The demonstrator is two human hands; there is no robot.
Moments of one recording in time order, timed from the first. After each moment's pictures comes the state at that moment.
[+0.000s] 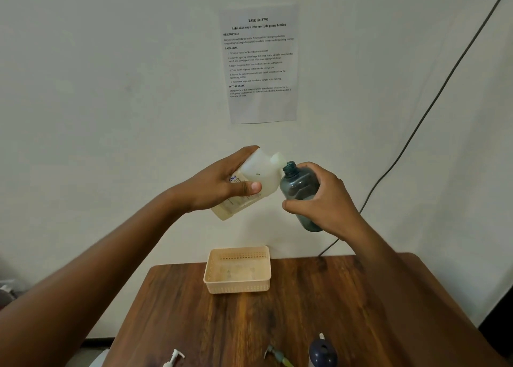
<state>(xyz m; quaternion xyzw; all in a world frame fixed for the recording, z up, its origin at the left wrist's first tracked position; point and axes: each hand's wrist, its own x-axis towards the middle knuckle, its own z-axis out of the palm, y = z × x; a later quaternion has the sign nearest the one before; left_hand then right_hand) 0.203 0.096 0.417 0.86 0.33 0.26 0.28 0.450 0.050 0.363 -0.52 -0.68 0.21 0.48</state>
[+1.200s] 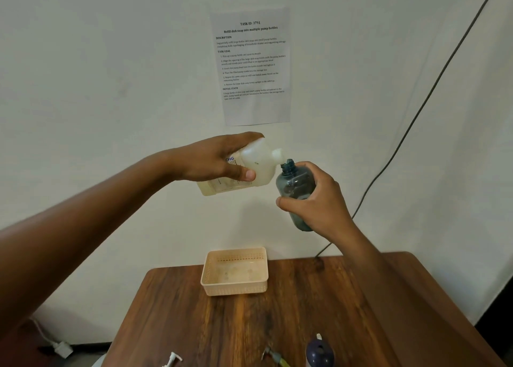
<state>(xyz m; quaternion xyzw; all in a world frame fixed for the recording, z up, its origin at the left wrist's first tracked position) 0.211 0.110 0.471 0.91 0.33 0.14 0.20 0.448 0.047 0.358 -0.50 -0.64 0.21 0.54</state>
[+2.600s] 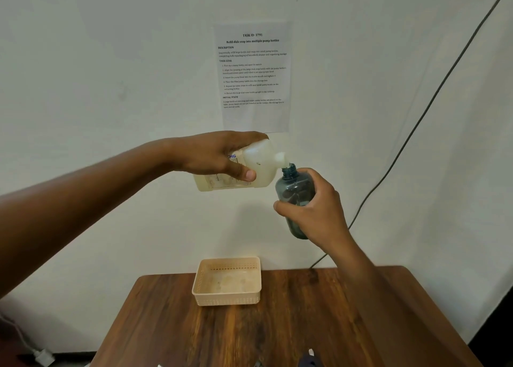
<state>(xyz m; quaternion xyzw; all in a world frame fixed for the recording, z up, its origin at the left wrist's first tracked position) 0.219 0.114 0.496 0.92 0.31 0.12 0.18 0.444 0.043 0.368 -0.49 -0.63 0.19 0.57</state>
